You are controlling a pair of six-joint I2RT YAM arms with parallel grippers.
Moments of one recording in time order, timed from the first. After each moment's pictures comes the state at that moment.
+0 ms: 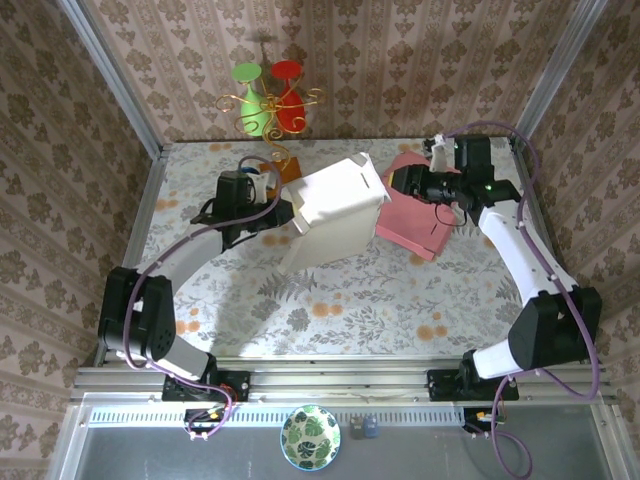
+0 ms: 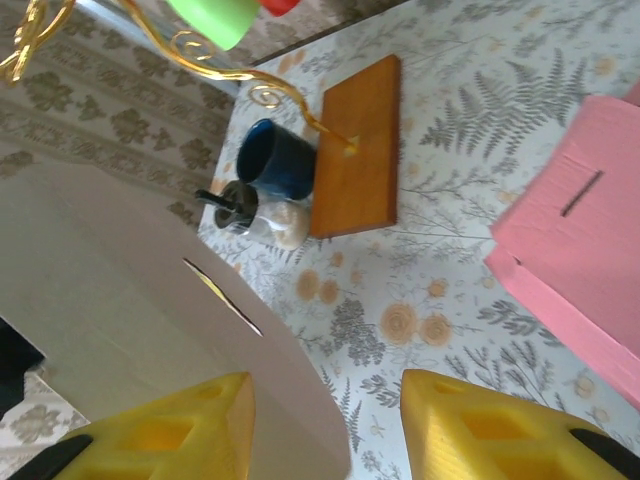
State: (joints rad) left arm -0.34 1.52 0.99 -0.10 0.59 -0.48; right arm 0.10 1.45 1.30 -0.49 -0.68 0.45
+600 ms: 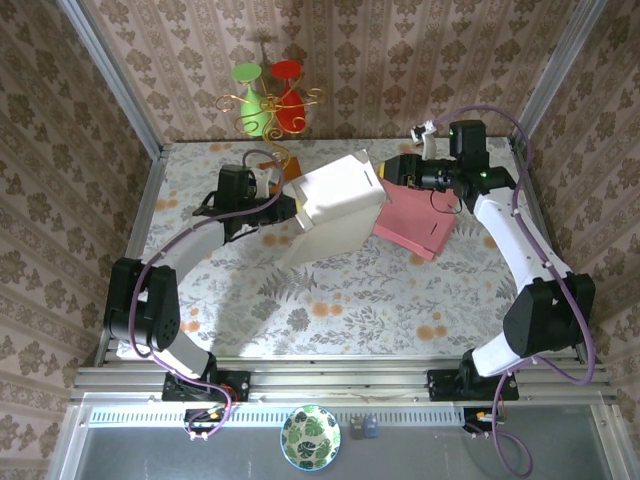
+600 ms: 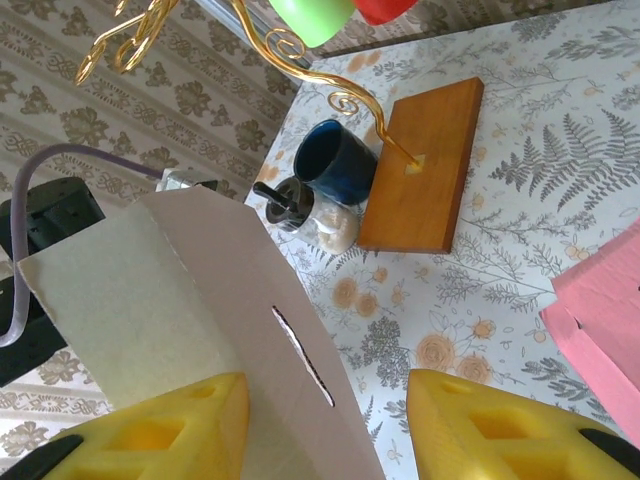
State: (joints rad) left arm -0.33 1.58 1.06 -0.13 0.68 -0.46; right arm 0.12 1.53 1.42 -0.49 -0.77 0.35
